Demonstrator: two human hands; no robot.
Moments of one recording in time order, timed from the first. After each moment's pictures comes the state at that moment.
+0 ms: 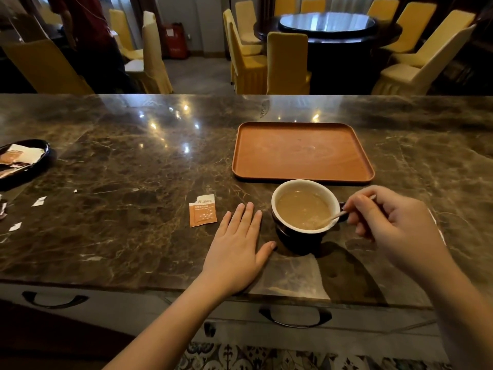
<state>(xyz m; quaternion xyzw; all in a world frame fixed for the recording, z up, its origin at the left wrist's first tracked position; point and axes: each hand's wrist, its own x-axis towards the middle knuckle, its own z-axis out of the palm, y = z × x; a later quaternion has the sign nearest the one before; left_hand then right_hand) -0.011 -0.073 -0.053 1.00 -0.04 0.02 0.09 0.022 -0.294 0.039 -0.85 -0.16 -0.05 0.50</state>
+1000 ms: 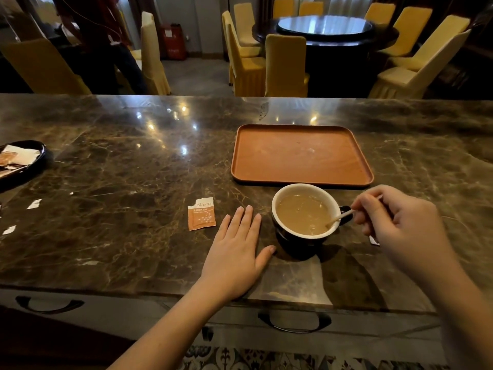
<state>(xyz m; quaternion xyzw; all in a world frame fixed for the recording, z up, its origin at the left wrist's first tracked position) -0.011 -0.072 -0.056 0.99 -0.04 0.04 0.09 0.026 -0.299 0.038 -0.88 -0.16 -0.11 0.43</state>
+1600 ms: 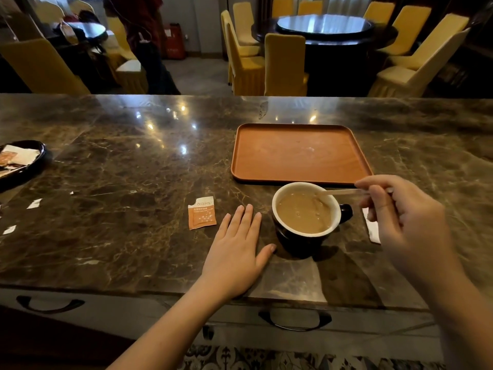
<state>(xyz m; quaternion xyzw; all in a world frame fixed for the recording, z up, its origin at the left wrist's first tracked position) -0.010 -0.073 -0.055 1.00 -0.04 0.03 0.08 0.023 -0.296 0.039 -0.87 -0.23 -0.23 0.38</state>
